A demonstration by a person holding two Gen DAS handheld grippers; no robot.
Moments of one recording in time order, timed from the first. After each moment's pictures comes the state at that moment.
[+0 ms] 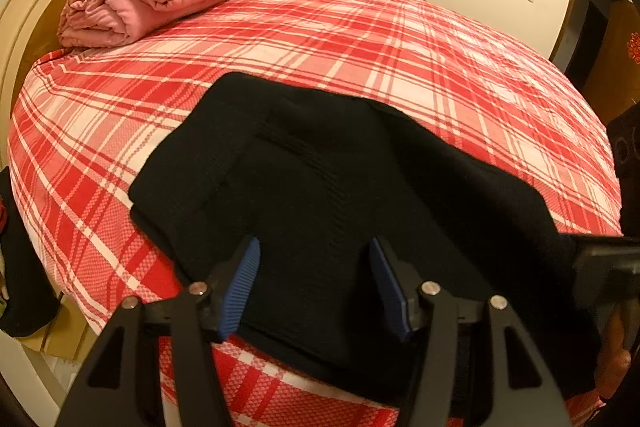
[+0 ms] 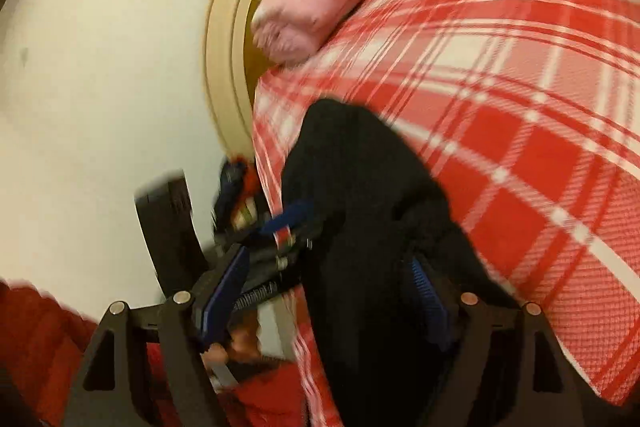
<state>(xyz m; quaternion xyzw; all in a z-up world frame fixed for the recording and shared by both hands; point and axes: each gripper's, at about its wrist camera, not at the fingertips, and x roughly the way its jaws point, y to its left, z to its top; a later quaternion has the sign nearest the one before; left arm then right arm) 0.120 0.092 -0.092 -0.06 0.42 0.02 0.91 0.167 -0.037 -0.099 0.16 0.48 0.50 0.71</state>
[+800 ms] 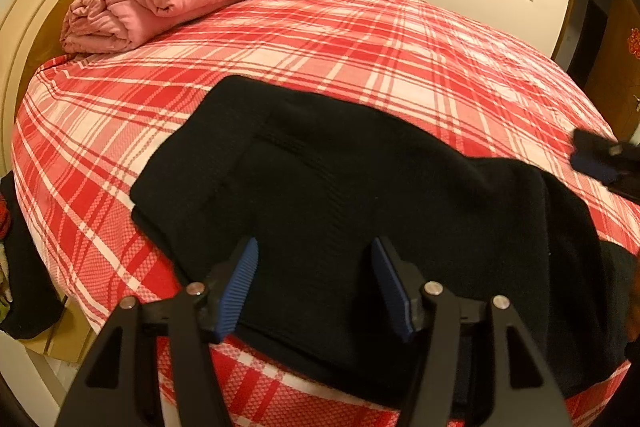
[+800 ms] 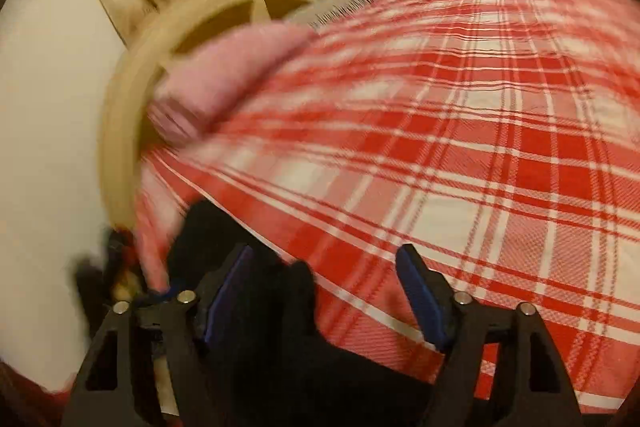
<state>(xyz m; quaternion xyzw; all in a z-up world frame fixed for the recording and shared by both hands) 0.115 0.089 -0.092 -0.05 0.41 0.03 0.91 0.178 -0.108 -0.059 0.10 0.41 0.25 0.87</state>
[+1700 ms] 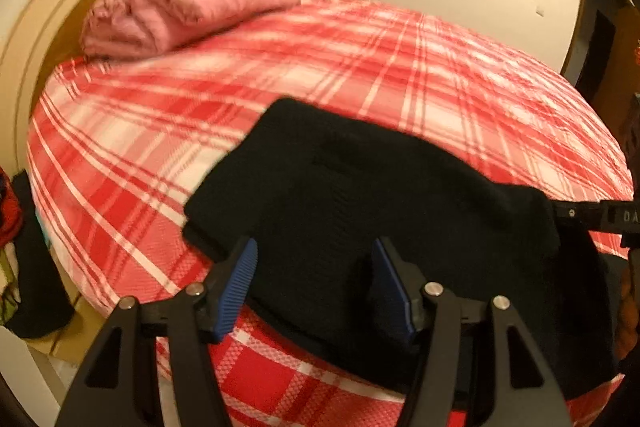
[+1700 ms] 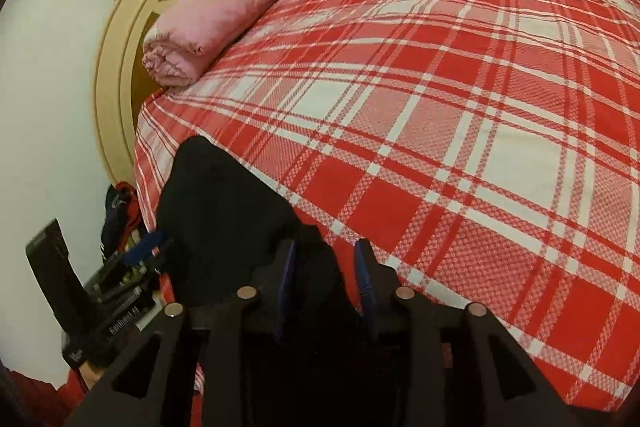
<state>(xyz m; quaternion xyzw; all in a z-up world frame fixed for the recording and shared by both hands) 0.105 0.119 -0.087 -0.06 0.40 0.05 0.91 0.185 -0.072 -0.092 0.09 0.50 0.29 0.81</state>
